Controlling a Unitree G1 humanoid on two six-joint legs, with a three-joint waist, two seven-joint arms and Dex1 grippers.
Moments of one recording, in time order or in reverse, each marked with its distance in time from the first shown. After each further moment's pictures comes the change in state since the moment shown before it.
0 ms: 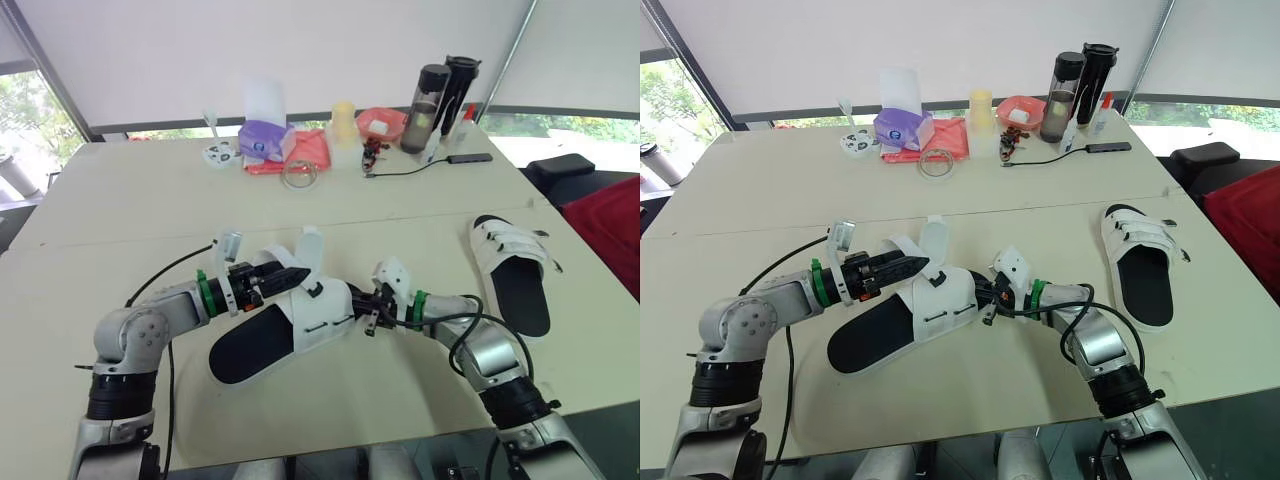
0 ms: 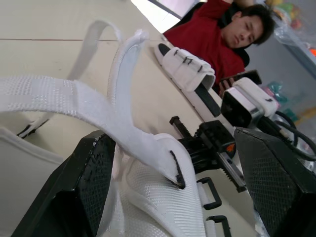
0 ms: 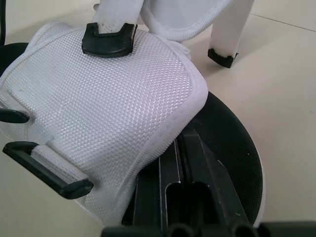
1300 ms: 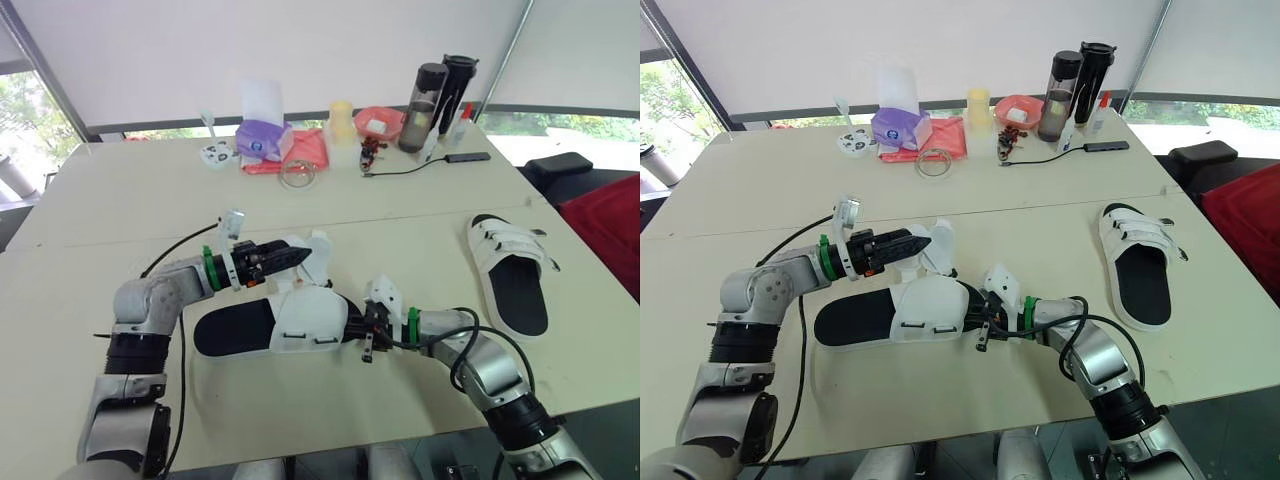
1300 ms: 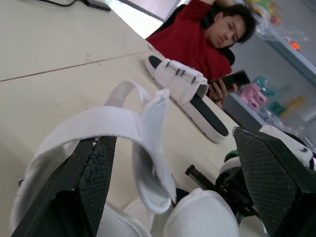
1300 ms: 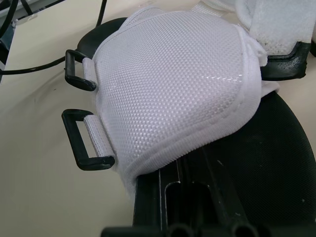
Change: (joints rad) left arm -0.182 -0.002 -0.028 0.261 0.138 -0.124 -0.207; right arm 0.062 -0.014 0.057 -0.113 0.054 0.072 0.035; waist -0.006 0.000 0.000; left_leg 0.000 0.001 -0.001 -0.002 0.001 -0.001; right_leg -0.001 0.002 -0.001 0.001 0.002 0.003
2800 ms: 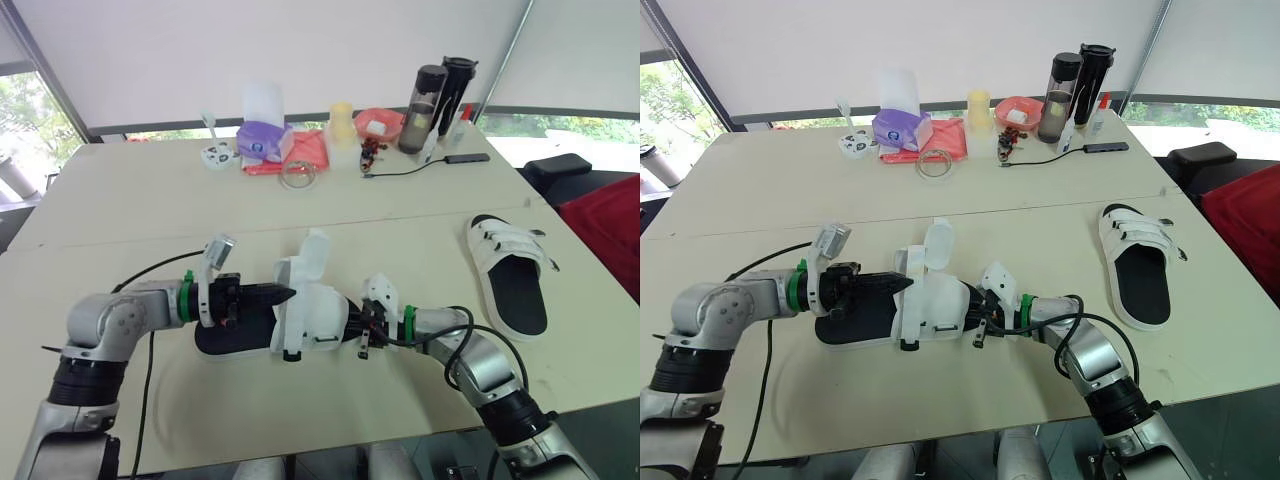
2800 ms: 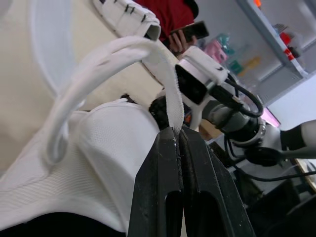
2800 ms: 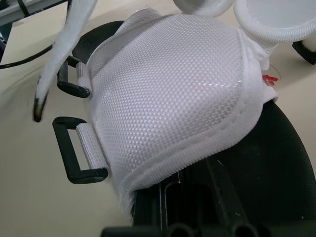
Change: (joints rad) left arm 0.161 0.224 -0.079 -0.185 -0.189 0.171 -0.138; right arm -0.020 0.018 0.011 0.051 -0.010 -0.047 -0.009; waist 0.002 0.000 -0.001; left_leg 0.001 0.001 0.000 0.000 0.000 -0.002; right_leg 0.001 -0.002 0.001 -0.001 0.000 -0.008
